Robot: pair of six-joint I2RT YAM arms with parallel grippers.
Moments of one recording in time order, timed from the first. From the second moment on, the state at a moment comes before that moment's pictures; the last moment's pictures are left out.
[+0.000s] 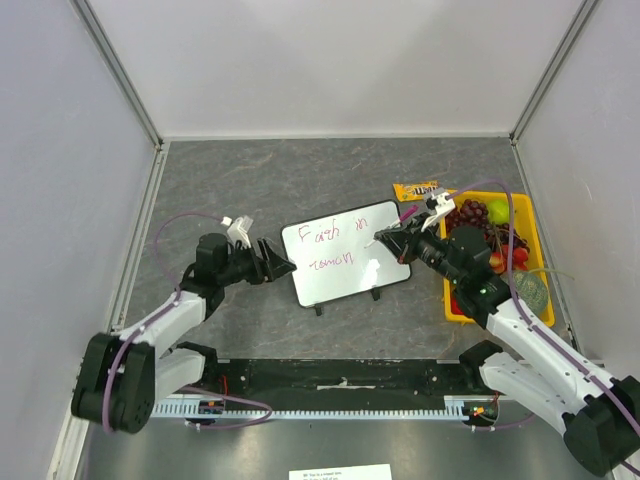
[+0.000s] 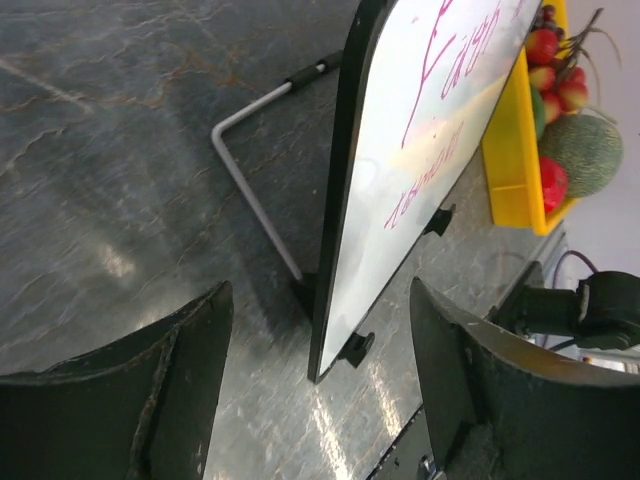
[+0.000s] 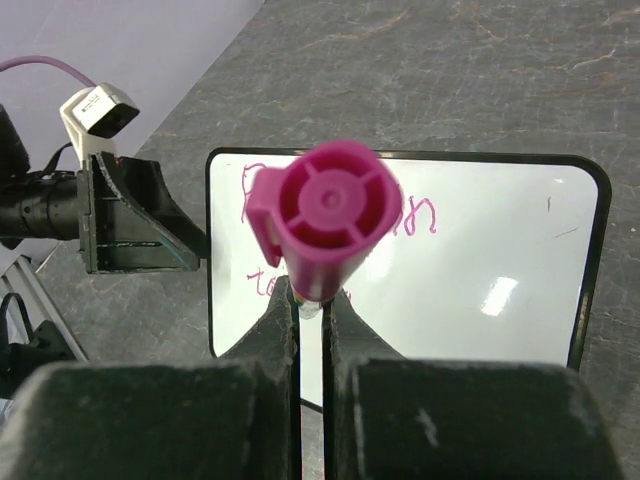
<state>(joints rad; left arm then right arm) -0.24 1.04 0.35 0.16 0.57 -0.57 0.50 0.85 0.55 0.18 -0.24 0.39</state>
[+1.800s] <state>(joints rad) -0.21 1.46 0.43 0.66 0.93 -0.60 0.72 1.14 0.34 0.69 0.13 0.26</state>
